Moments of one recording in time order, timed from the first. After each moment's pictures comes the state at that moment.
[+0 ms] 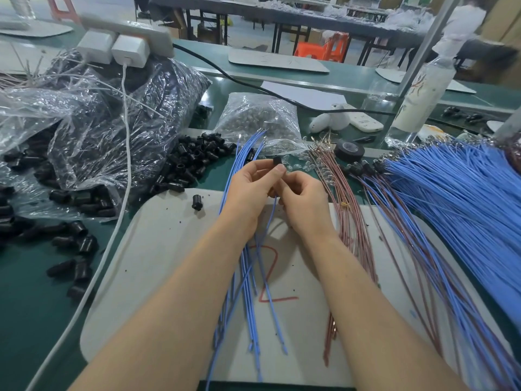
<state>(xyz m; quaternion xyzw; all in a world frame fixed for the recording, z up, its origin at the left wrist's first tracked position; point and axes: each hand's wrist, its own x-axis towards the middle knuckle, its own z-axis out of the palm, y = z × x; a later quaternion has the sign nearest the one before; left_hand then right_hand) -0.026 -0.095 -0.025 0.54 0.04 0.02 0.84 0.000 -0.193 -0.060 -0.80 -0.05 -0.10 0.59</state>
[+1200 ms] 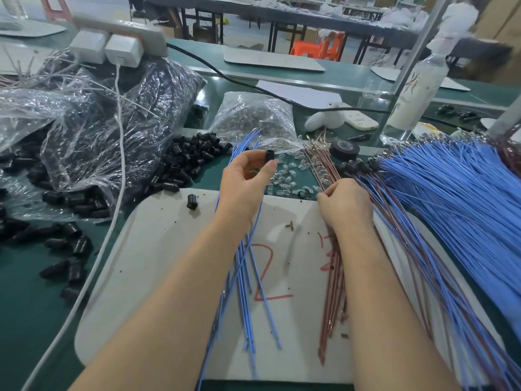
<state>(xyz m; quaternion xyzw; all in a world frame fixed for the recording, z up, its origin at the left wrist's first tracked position) -0.009 -0.093 -0.042 0.65 0.03 0.13 0.75 0.012 -0.248 -0.044 -0.96 0.17 -0.07 0.22</state>
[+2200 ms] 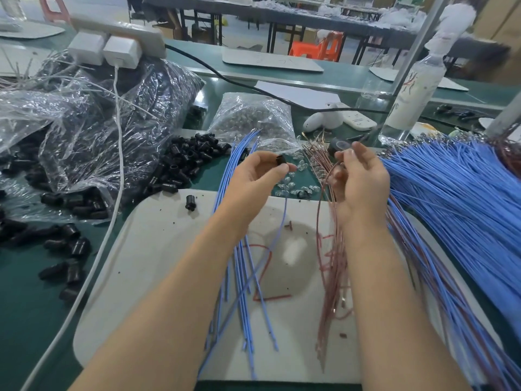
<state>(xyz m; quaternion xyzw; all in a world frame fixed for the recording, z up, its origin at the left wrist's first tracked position) -0.014 -0.097 -0.037 0.64 -0.06 0.05 0.76 0.001 -0.241 -0.016 -0.53 0.09 -0.19 0.82</state>
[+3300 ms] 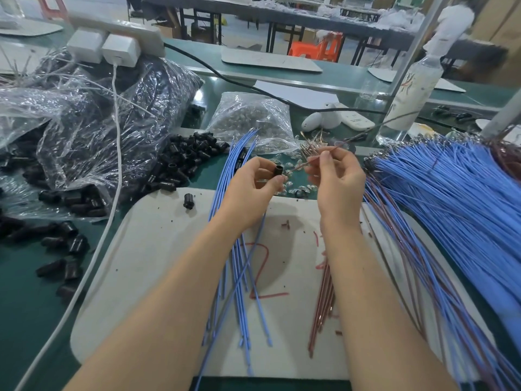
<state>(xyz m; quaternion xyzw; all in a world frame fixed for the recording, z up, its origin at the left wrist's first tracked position) -0.009 -0.096 -0.048 0.75 -0.05 0.06 0.65 0.001 -0.223 -0.034 -0.68 0.05 -0.25 0.69</state>
